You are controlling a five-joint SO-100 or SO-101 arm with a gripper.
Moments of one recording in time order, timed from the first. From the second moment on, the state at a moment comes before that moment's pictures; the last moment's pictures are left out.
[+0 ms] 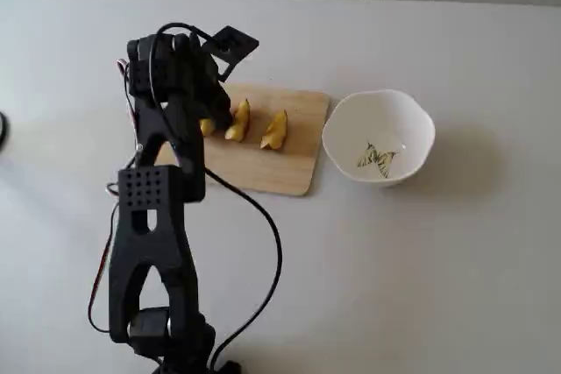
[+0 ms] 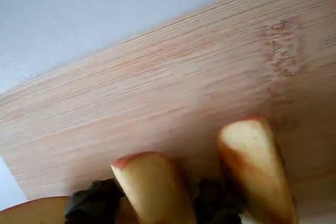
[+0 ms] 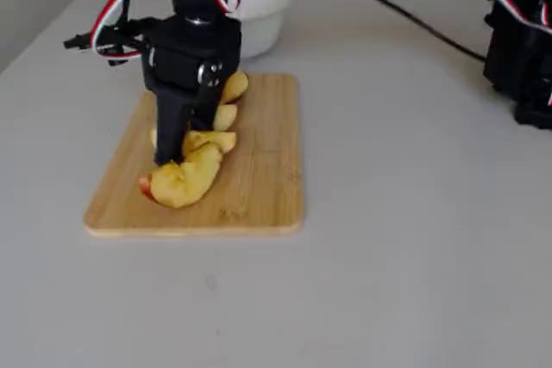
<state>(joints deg) -22.4 19.4 -3.9 97.8 -51.8</state>
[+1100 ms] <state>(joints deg) -21.9 46.1 2.0 101.8 -38.9</state>
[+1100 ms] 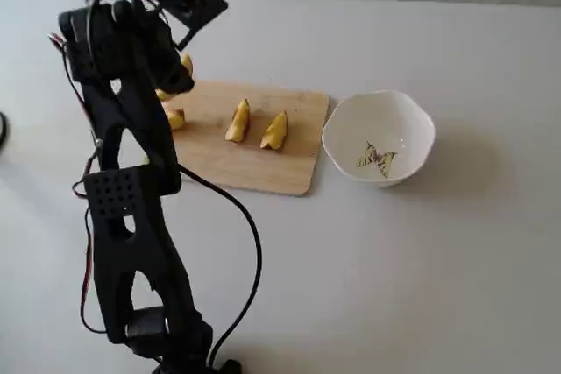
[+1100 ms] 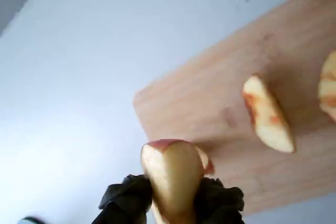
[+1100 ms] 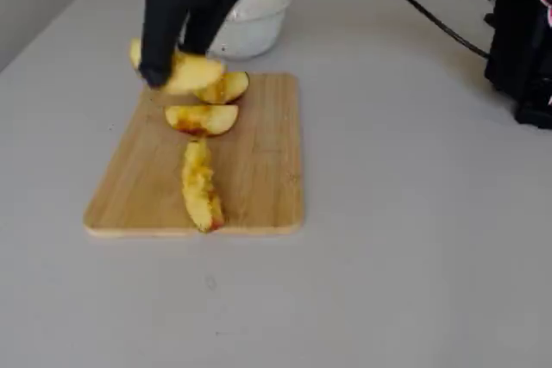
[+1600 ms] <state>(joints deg) 10.6 45.7 2.8 100.1 -49.9</state>
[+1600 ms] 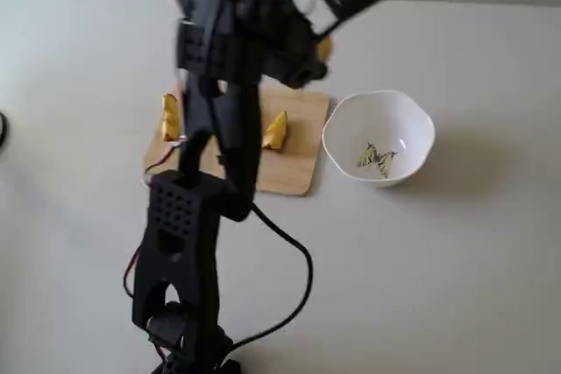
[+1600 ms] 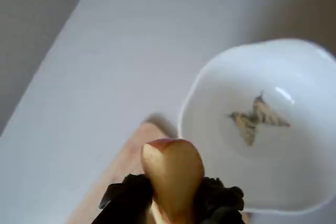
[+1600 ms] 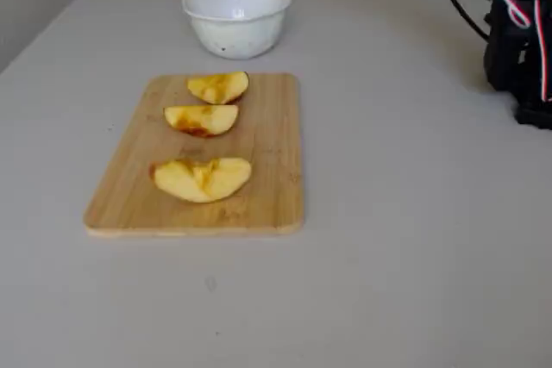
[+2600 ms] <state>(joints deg) 17.2 35.1 0.3 101.7 -50.4</state>
